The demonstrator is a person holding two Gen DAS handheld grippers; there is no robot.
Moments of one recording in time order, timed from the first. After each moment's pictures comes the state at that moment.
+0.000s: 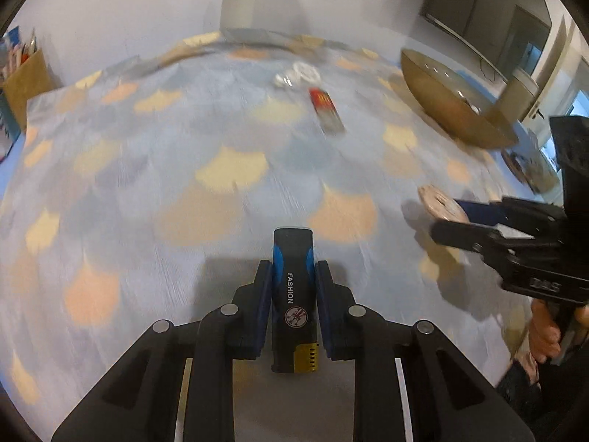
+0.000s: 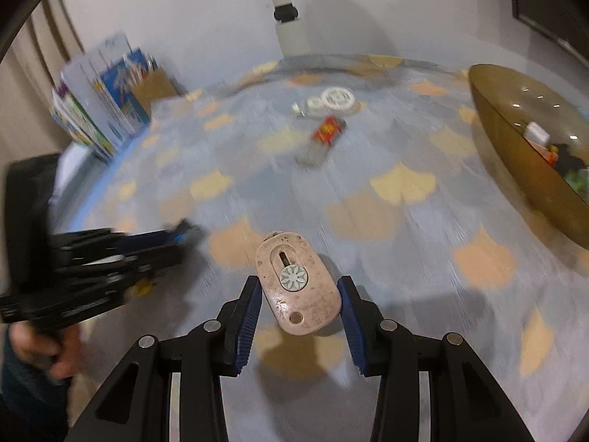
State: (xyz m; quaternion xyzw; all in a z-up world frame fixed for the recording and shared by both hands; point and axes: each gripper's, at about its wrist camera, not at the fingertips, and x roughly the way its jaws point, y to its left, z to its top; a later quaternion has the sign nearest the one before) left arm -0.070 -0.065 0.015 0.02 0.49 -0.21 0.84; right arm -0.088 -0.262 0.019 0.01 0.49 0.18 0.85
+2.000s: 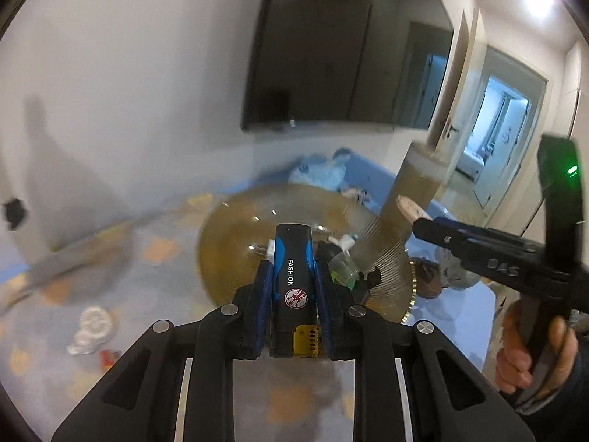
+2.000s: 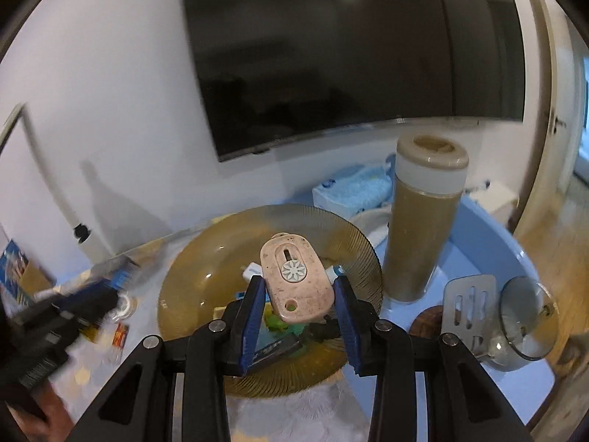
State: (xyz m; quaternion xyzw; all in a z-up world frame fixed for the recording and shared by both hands) left arm 0.026 -0.314 0.133 0.03 0.34 -0.39 0.85; right arm -0.048 -0.501 0.148 0.11 0.34 -0.11 0.93
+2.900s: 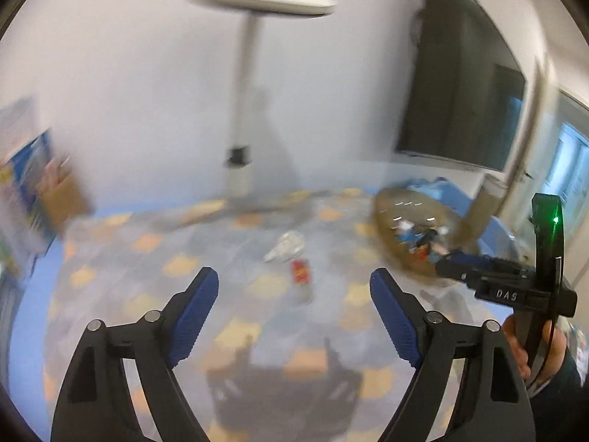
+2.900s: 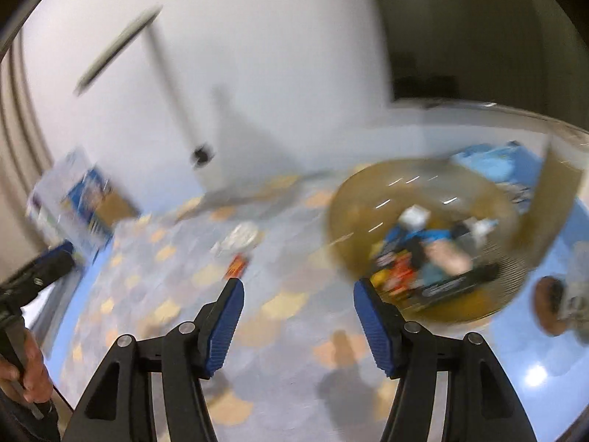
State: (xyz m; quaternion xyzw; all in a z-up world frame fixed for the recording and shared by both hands) left arm -0.074 -0.055 0.147 -0.02 0.32 -0.19 0.93; right arm -0.072 -0.348 0.115 0.08 0.37 0.08 0.92
